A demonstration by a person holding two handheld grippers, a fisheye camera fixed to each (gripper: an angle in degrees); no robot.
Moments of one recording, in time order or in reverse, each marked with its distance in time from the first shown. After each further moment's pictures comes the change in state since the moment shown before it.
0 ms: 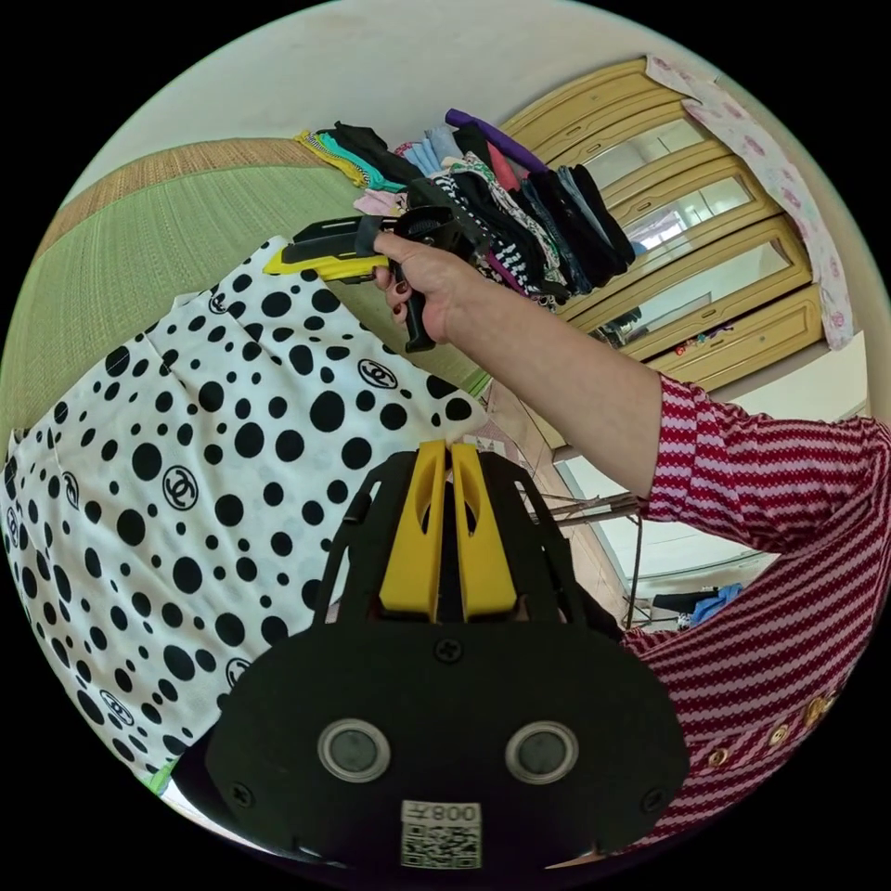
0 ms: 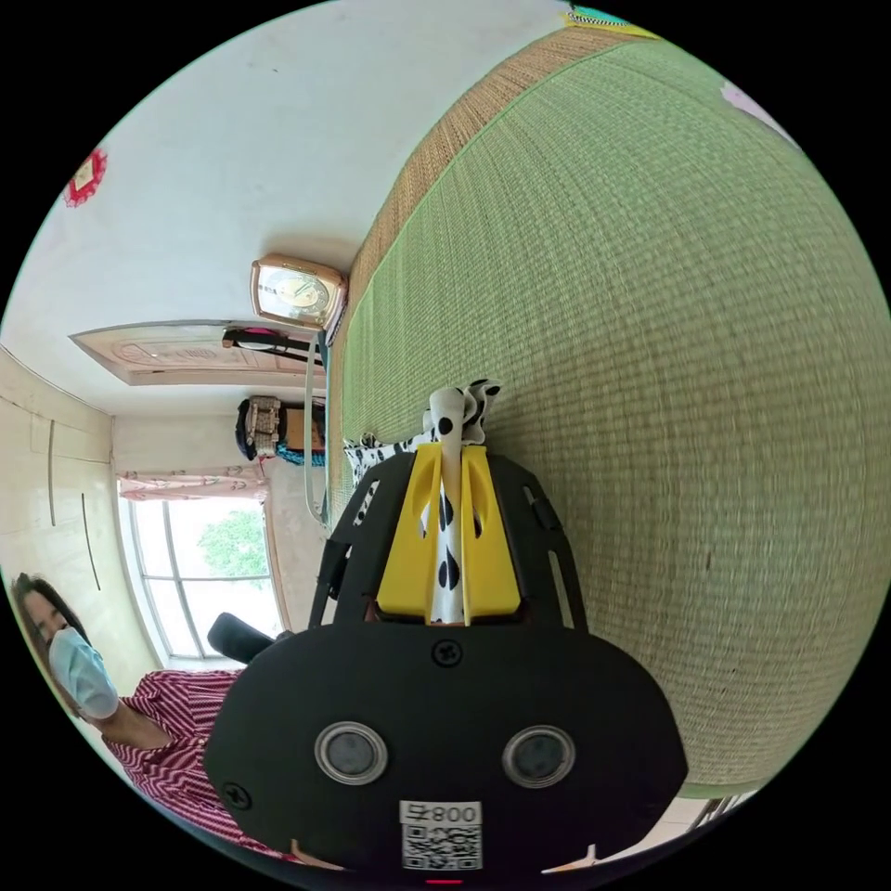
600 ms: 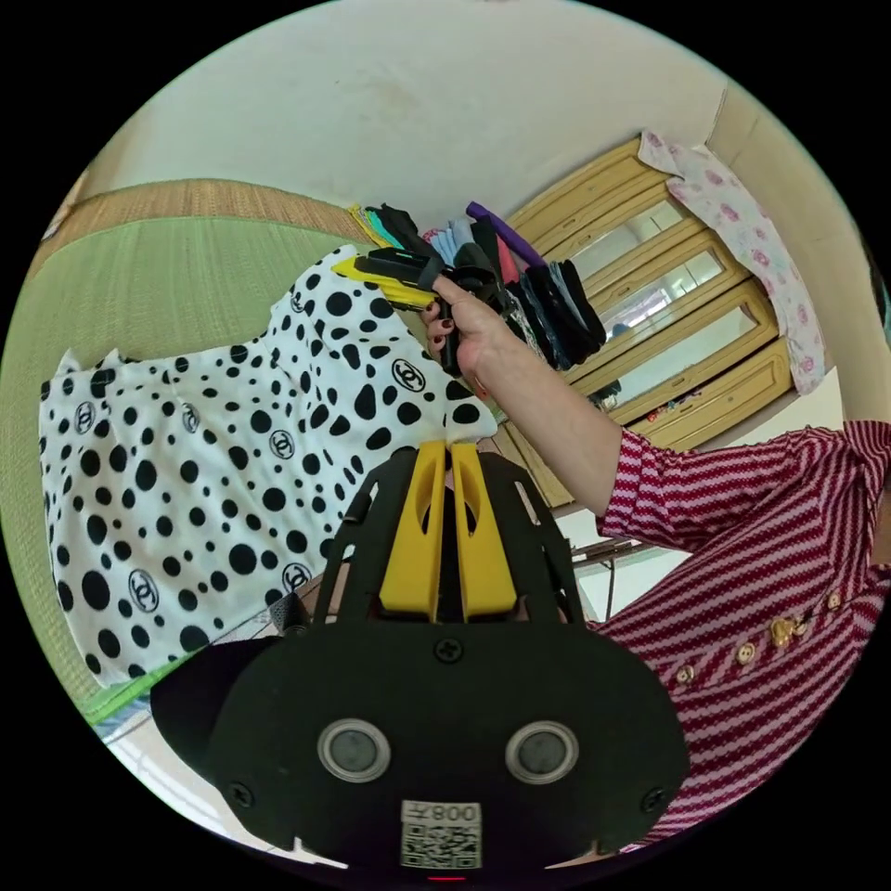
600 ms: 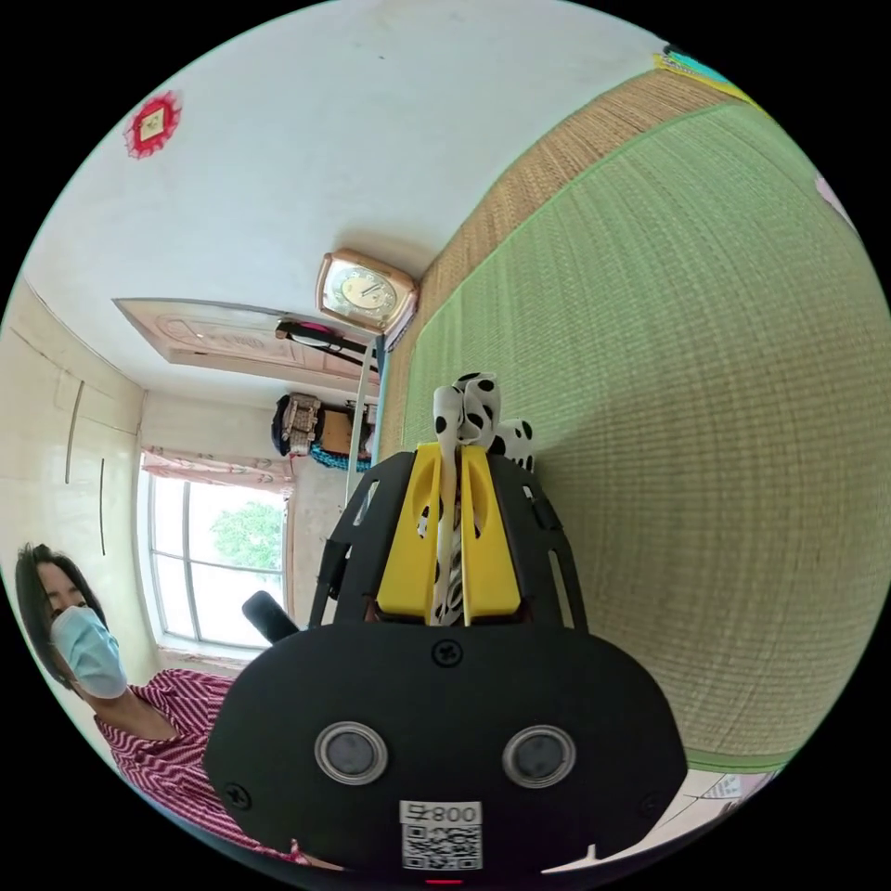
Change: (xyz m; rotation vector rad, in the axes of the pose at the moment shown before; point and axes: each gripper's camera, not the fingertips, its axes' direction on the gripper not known) left arm -0.022 0.122 -0.193 0.254 0.029 -0.099; right arm -0.139 0.024 0.029 0.069 -0.088 -0.117
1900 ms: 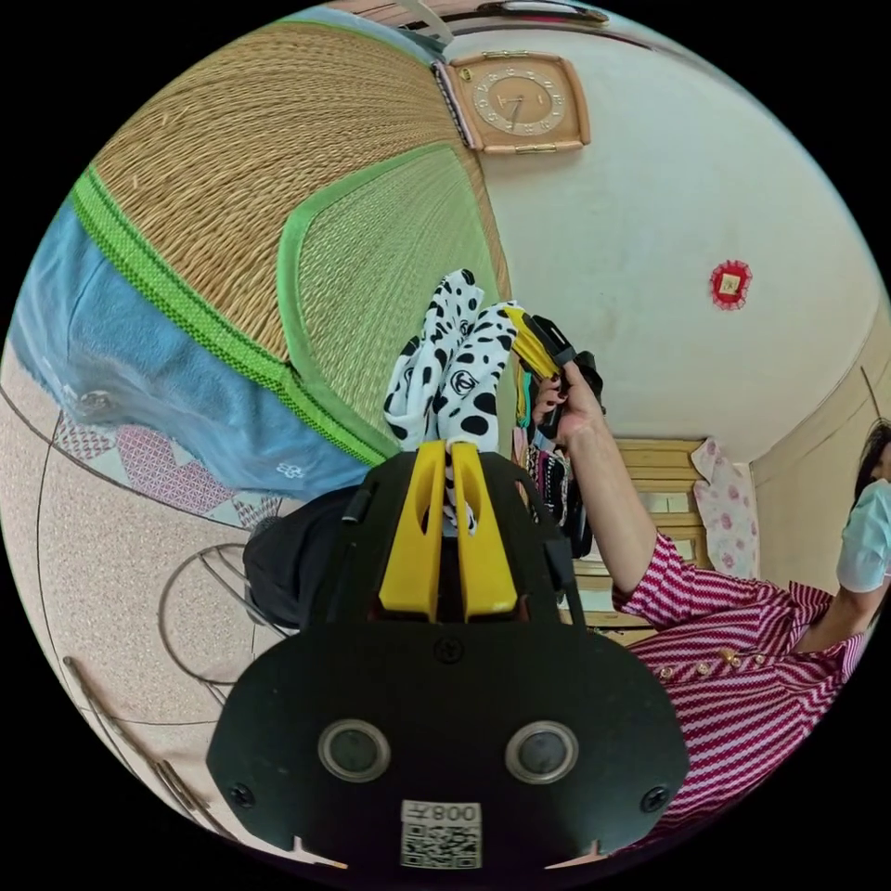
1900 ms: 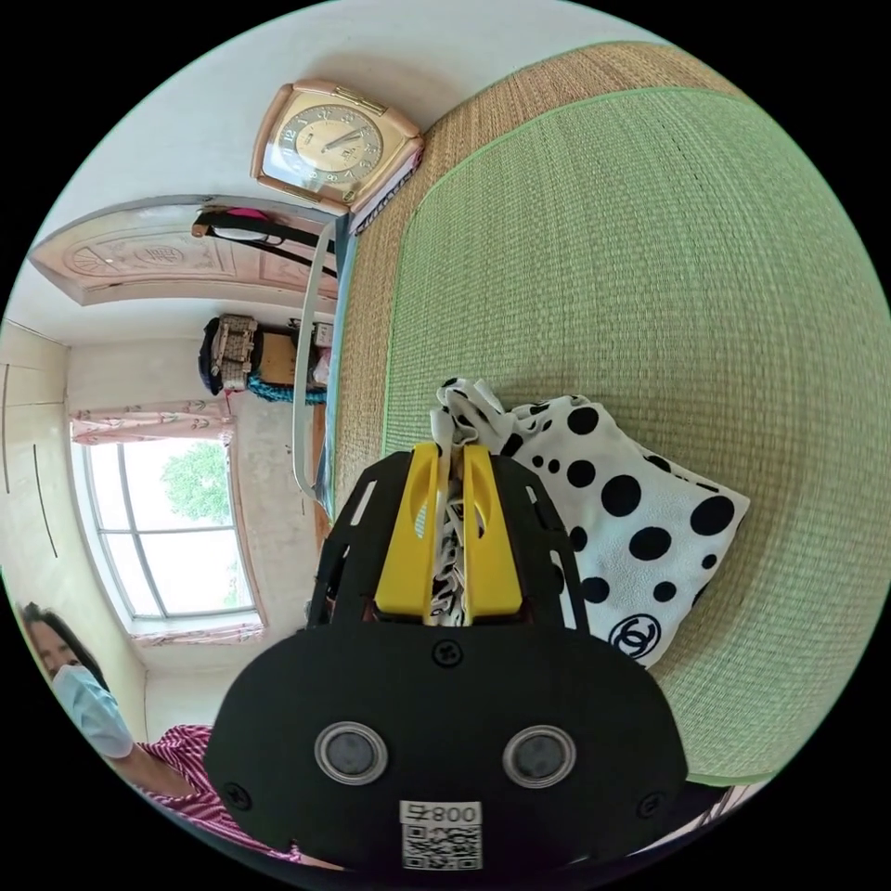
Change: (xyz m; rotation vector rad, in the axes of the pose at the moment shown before) left arm -0.228 0.210 -0.344 0.448 0.125 -0.744; right arm -0.187 -0.053 0.354 -0.273 0.187 0.000
